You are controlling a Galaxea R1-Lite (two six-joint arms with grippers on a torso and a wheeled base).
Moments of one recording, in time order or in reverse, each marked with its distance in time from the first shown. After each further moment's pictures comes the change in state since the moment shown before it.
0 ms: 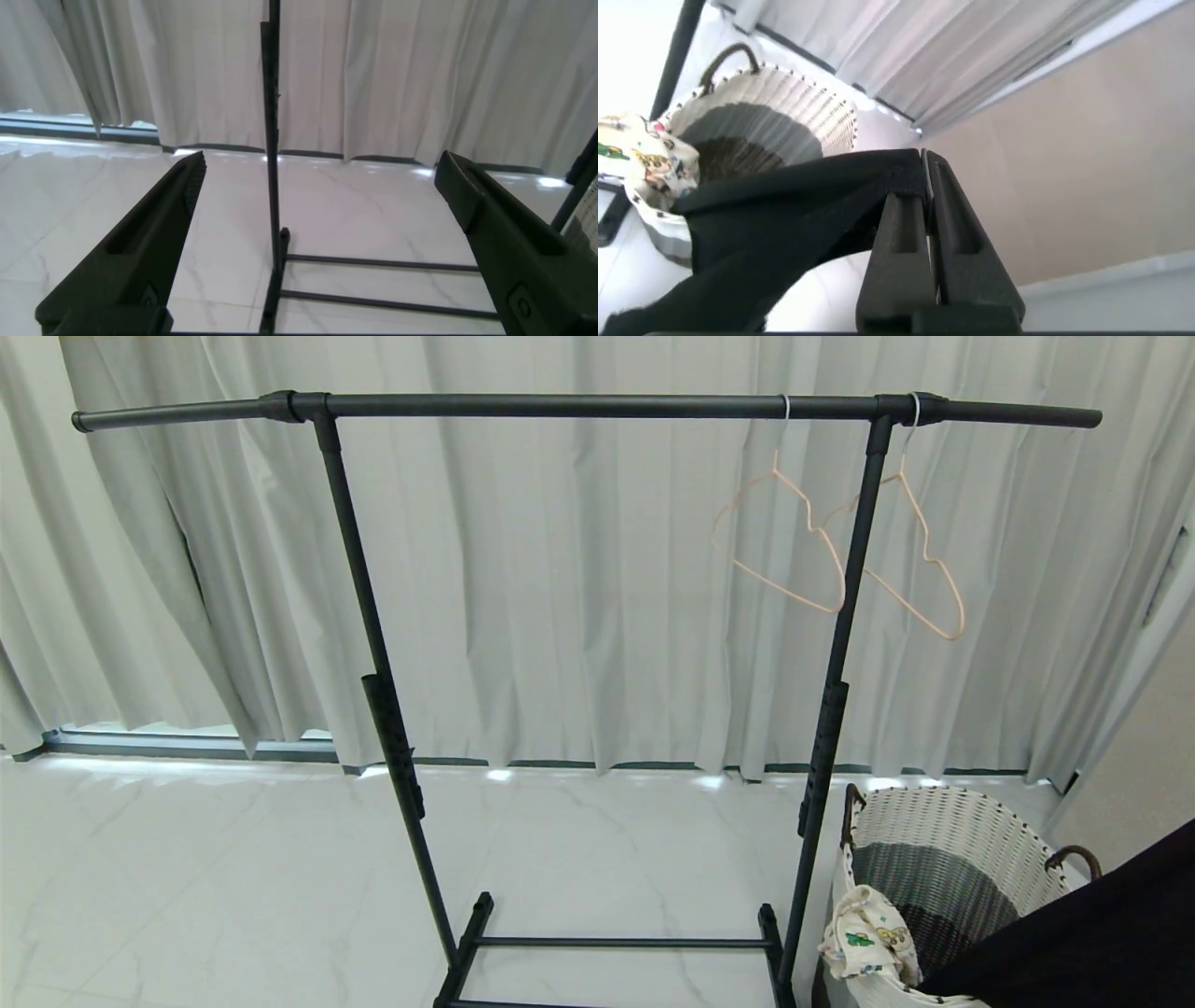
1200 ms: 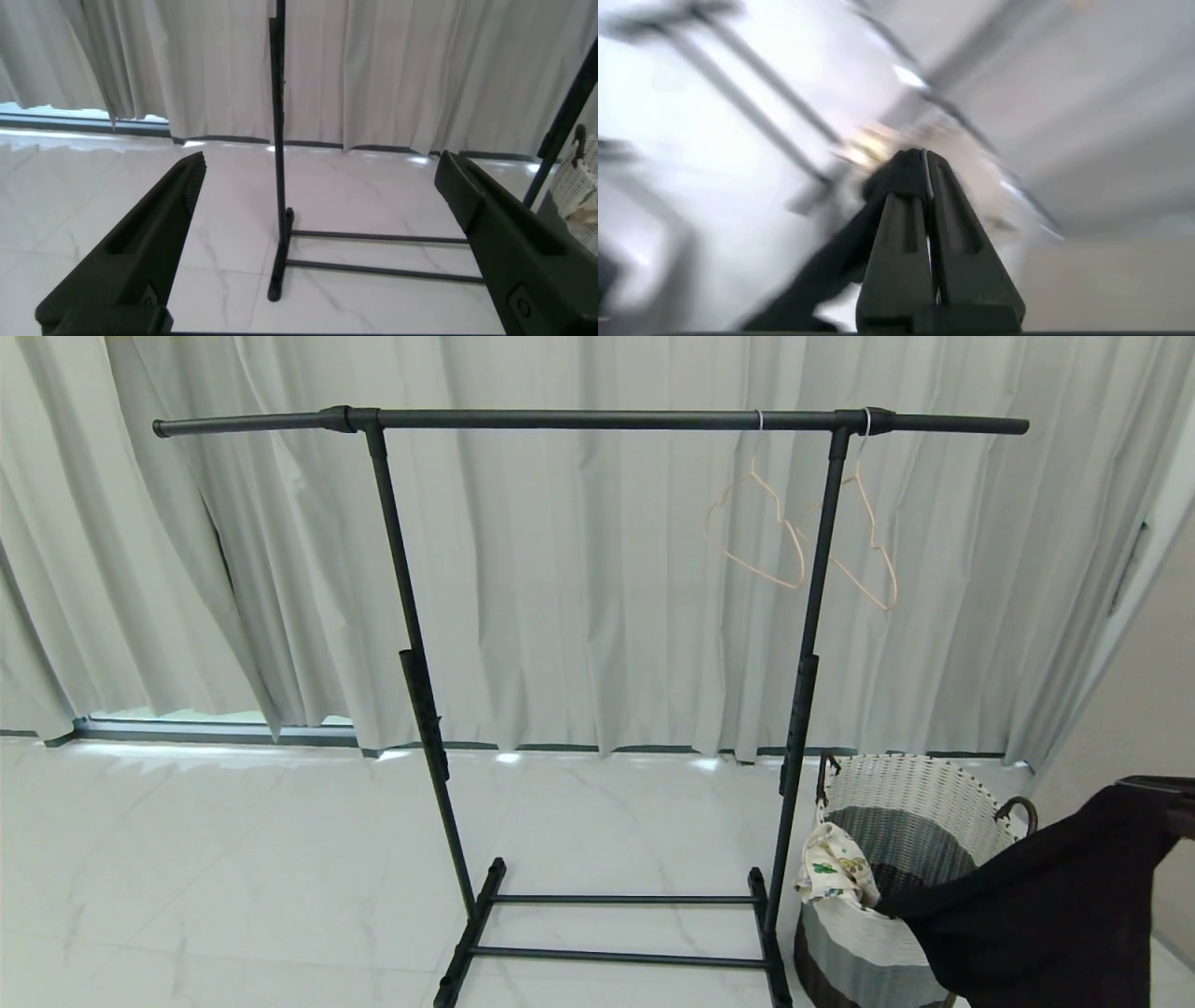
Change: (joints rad) left arm 0.000 0.000 0.000 0.000 -0.001 0.008; right arm 0.626 0.101 -0.020 0.083 0.002 0.215
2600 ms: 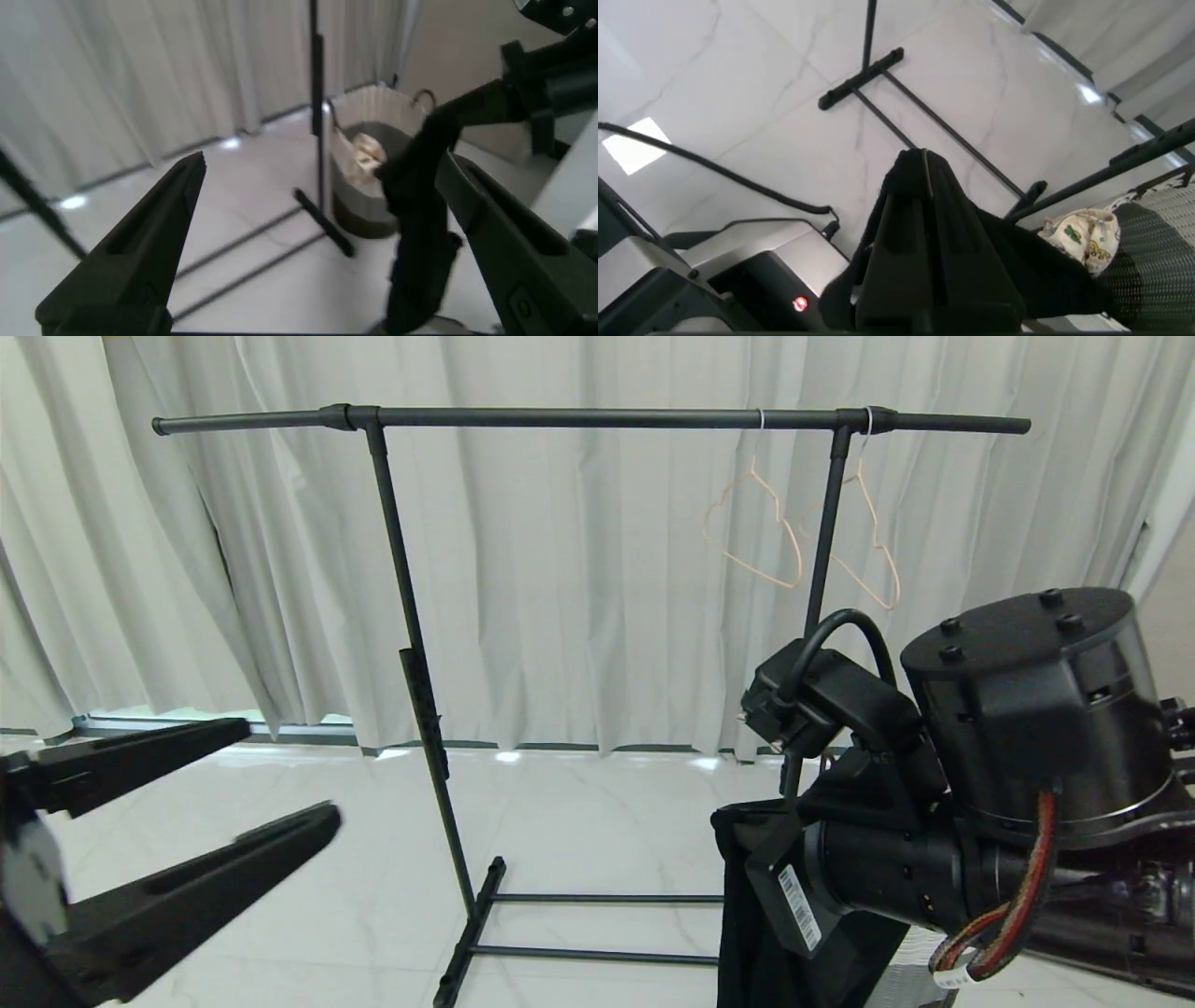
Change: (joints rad) left arm -0.602 0.908 -0.637 -0.142 -0.093 -0.014; right arm 0.430 0.595 -0.213 -0.252 -0.080 0.534
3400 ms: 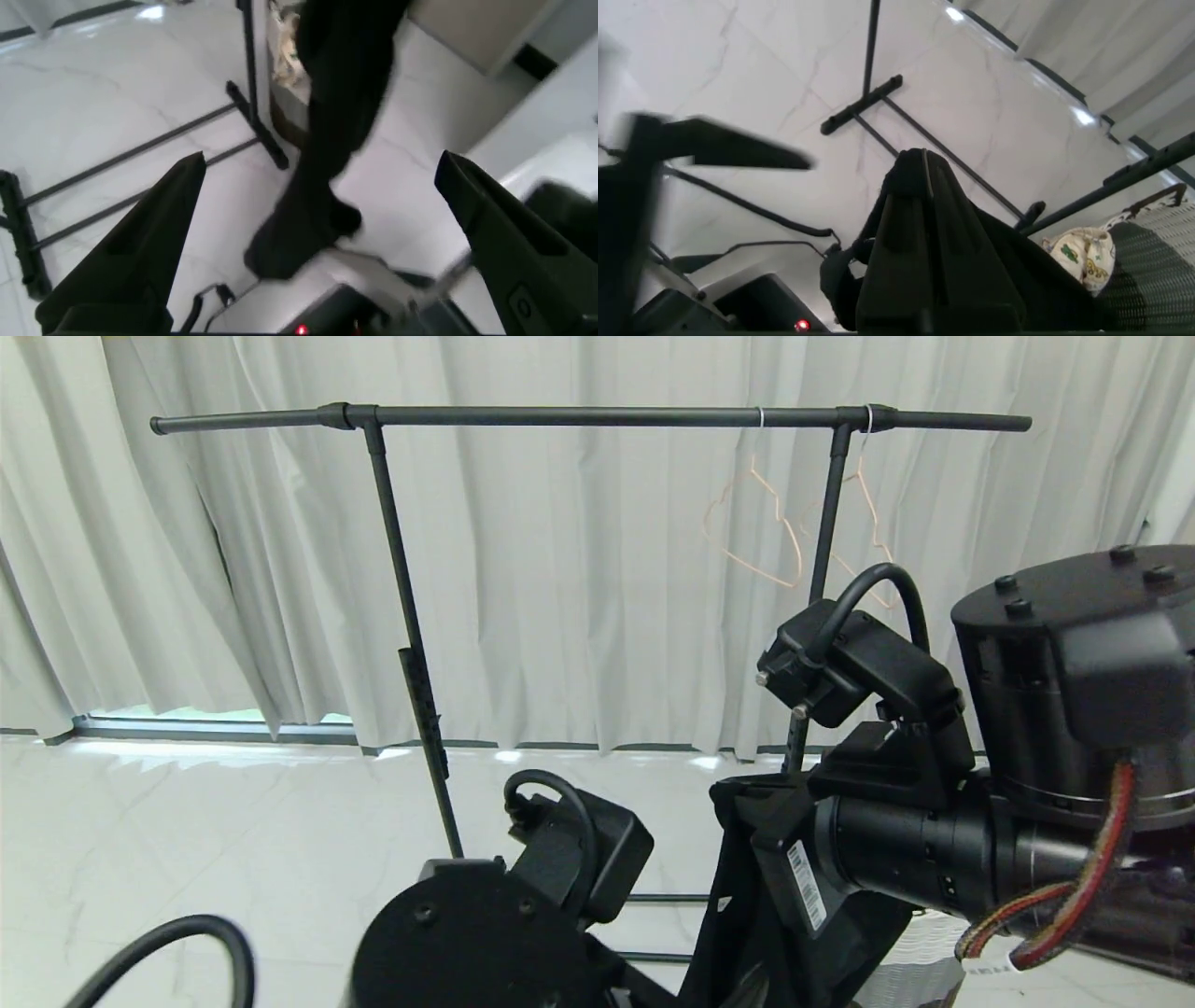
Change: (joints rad) left arm -0.528 0.698 -0.040 -0.285 0.416 -0.349; right arm 0.021 -0.027 -0.015 -0.035 -0.023 -0.008
